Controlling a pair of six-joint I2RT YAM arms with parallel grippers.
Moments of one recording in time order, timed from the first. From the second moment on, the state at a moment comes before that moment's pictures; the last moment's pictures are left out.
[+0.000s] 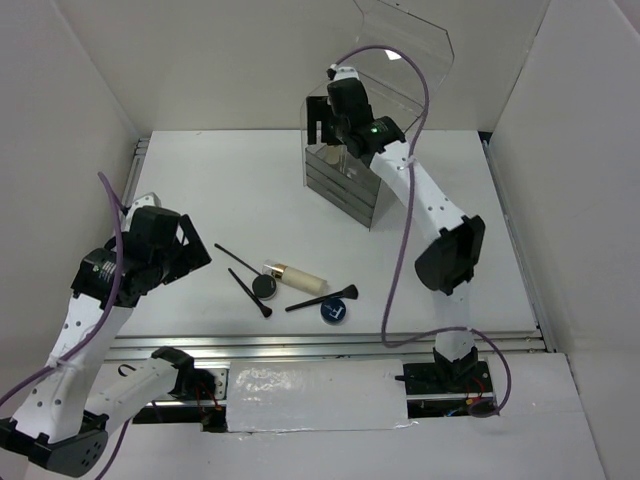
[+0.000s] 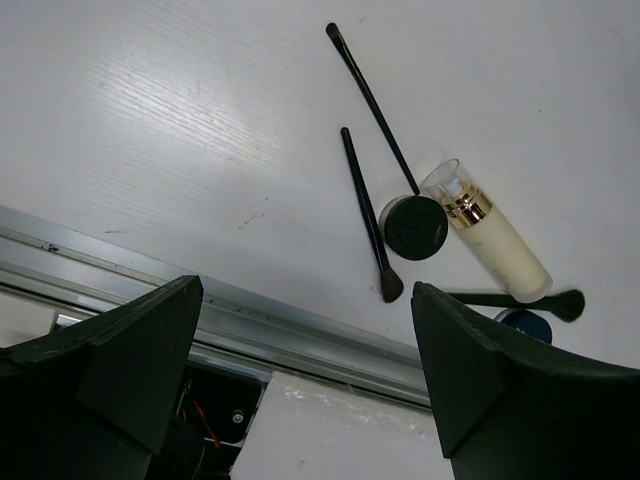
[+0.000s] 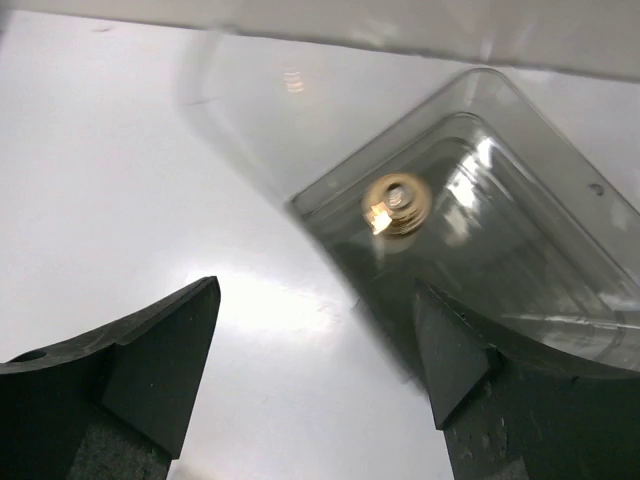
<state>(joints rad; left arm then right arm) -0.34 0.88 1.22 -1.25 -0.35 -0.73 0.51 2.13 2.29 -0.66 0.25 0.27</state>
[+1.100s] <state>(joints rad) -0.59 1.48 1.33 -1.12 -0.17 -1.06 0.74 1.36 1.61 -0.86 0.13 0.38</state>
